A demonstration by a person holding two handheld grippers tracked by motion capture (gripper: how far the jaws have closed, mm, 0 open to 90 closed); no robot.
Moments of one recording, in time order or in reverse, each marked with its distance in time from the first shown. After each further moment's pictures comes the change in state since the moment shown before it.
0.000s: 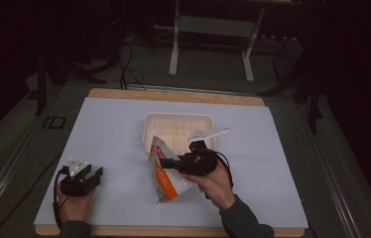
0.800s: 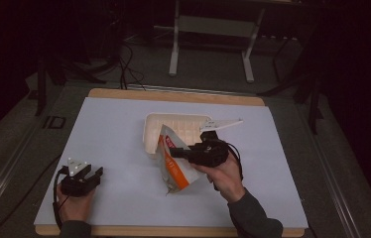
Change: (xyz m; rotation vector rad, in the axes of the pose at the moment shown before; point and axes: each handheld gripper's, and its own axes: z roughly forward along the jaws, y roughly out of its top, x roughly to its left) left arm 0.001 0.000 0.000 0.003 0.001 -0.007; right arm -0.004 0.018 -0.027 -0.043 -0.071 -0.020
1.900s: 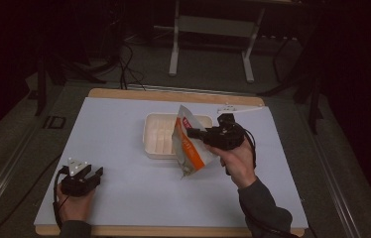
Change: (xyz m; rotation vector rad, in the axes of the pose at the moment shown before) left arm 0.000 0.000 0.000 0.005 -0.003 0.003; right arm -0.026 0.022 -0.029 -0.064 -0.138 0.031
